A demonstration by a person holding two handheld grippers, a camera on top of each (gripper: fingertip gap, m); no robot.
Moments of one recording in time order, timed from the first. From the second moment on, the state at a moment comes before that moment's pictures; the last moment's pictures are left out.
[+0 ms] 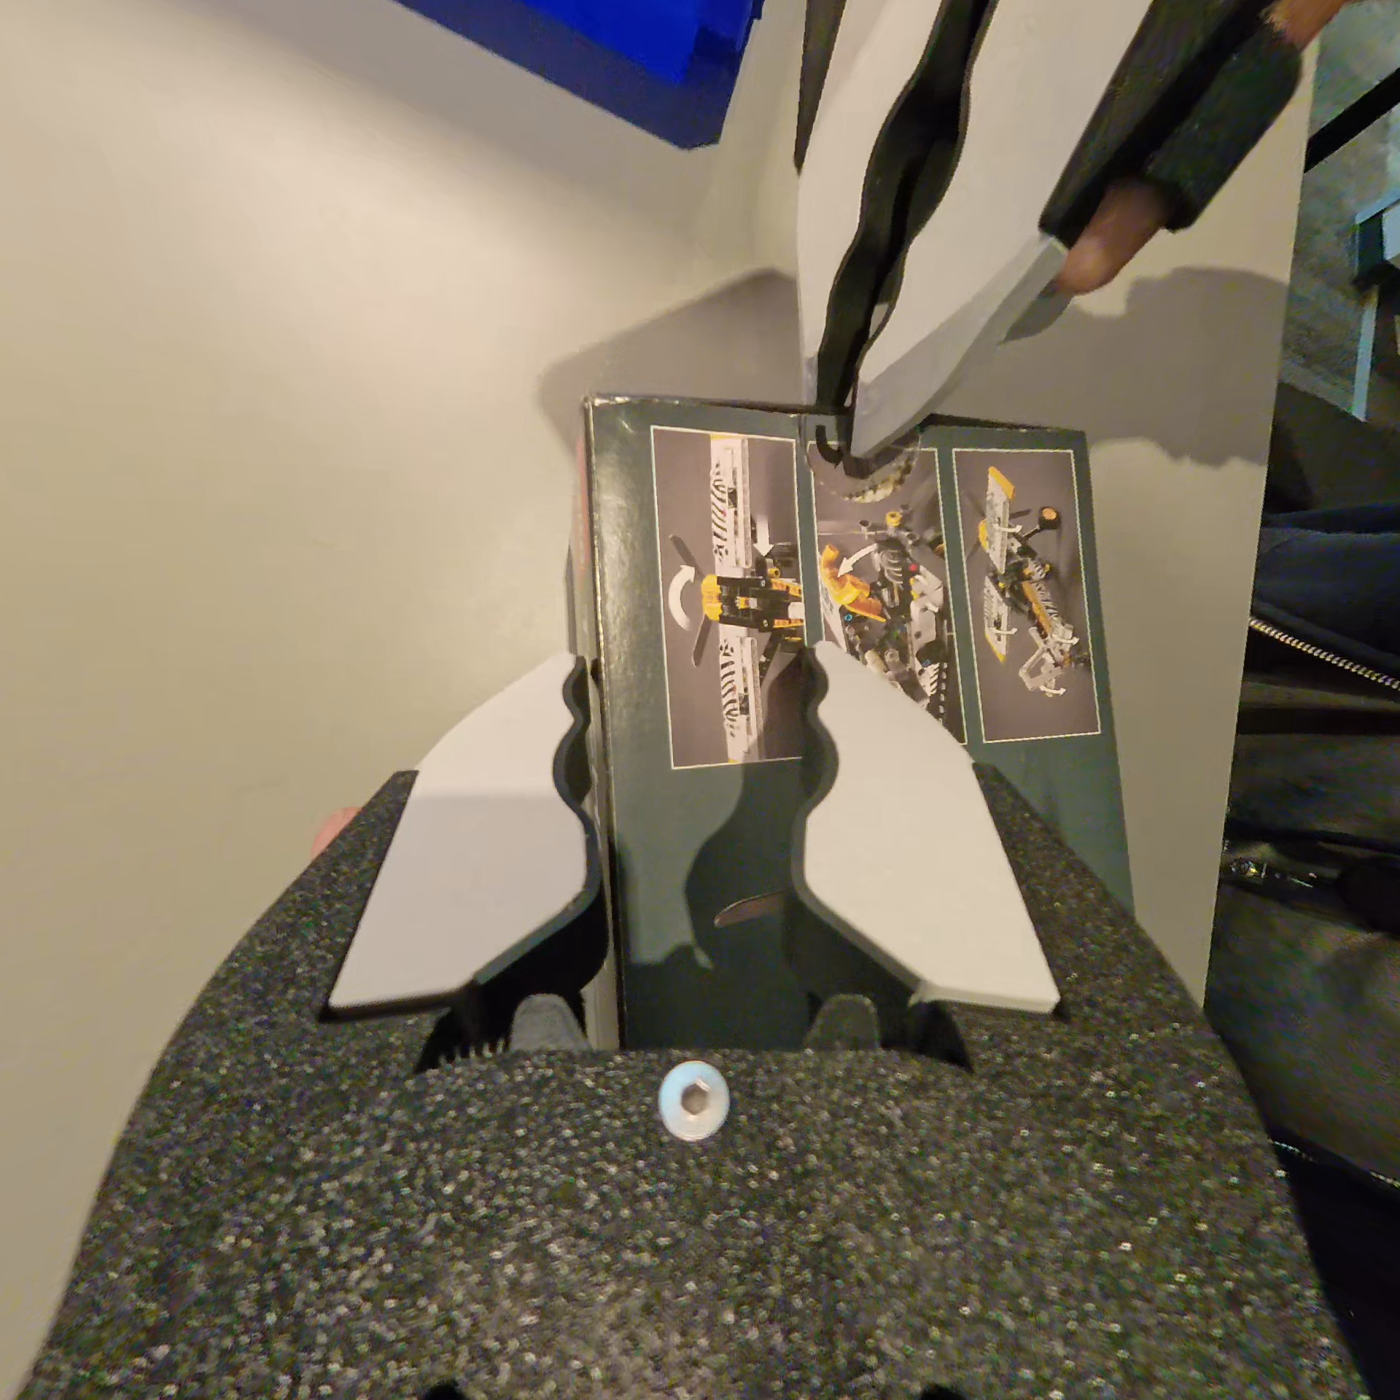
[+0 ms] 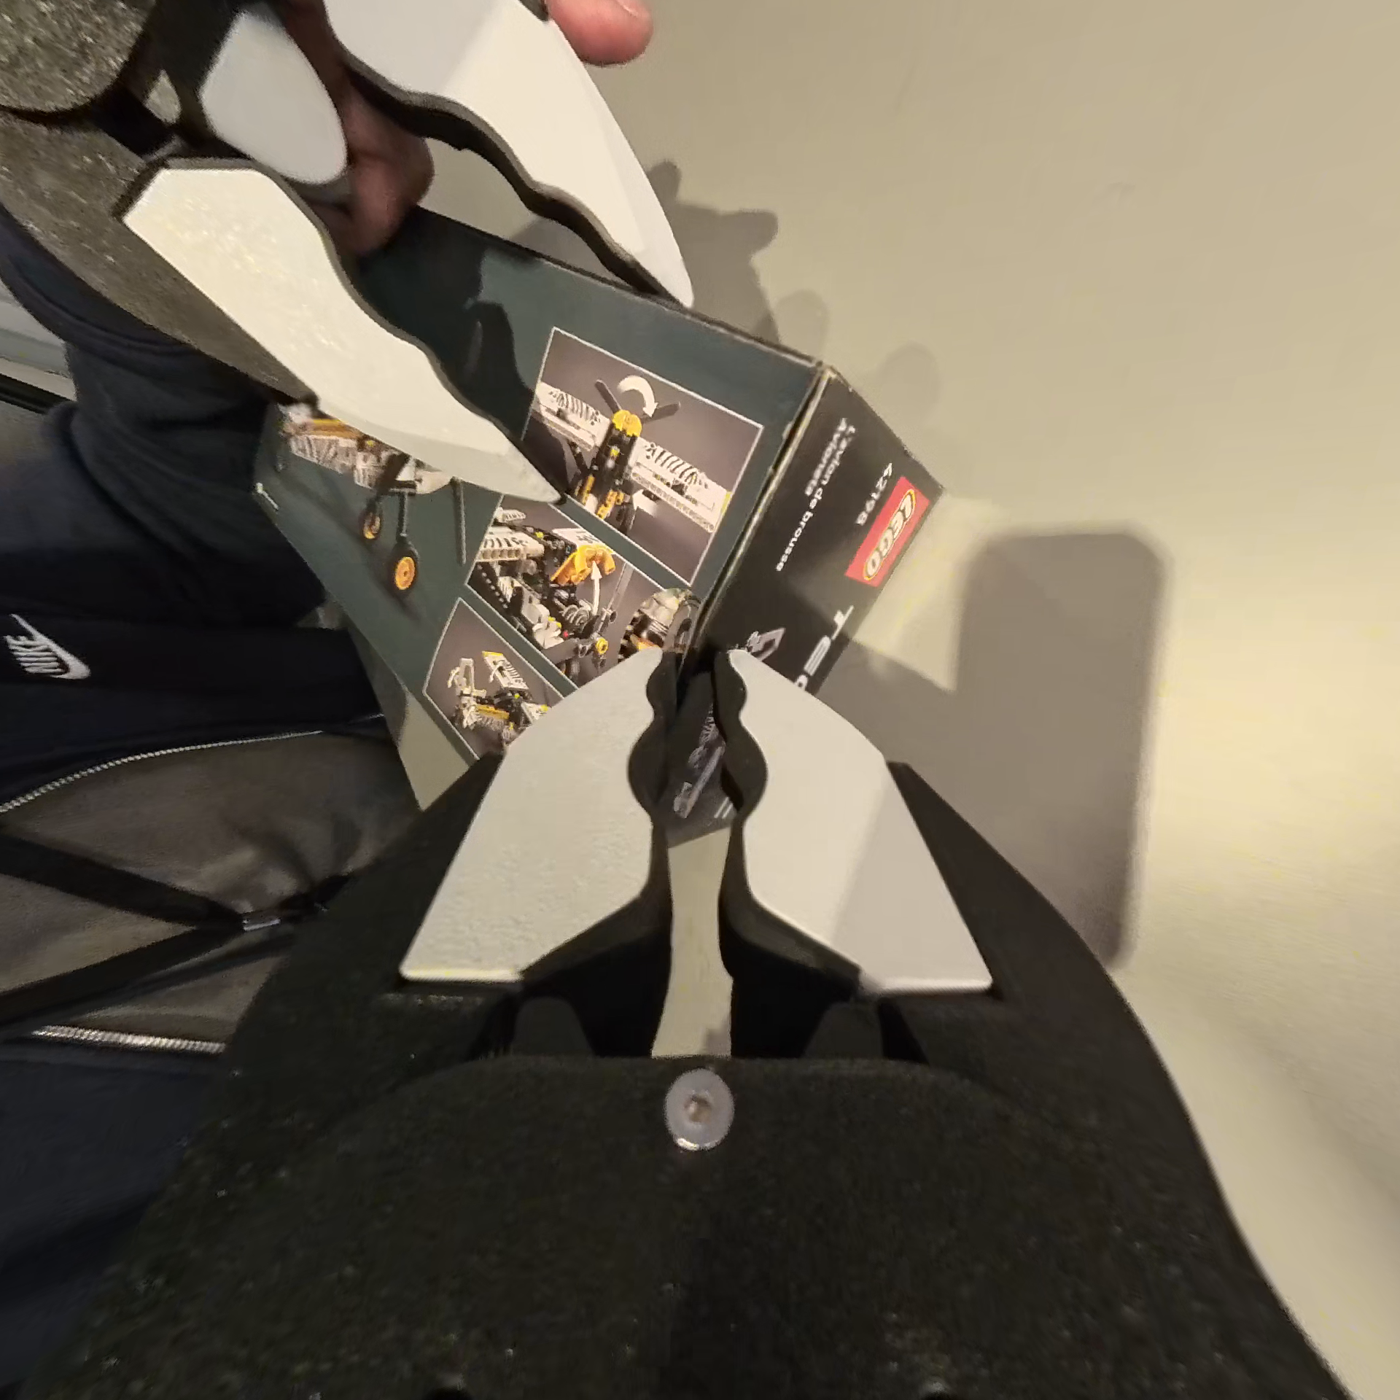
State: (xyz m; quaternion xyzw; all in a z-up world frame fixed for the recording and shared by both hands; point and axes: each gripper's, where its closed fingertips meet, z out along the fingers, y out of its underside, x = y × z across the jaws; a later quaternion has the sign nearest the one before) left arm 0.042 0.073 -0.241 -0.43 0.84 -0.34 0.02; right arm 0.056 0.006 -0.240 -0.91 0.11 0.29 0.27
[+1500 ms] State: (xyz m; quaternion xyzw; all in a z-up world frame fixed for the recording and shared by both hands) left arm 0.046 0.071 -0.241 -0.43 0.83 -0.34 0.03; right arm 0.067 0.010 -0.241 -0.95 0.04 0.25 0.17
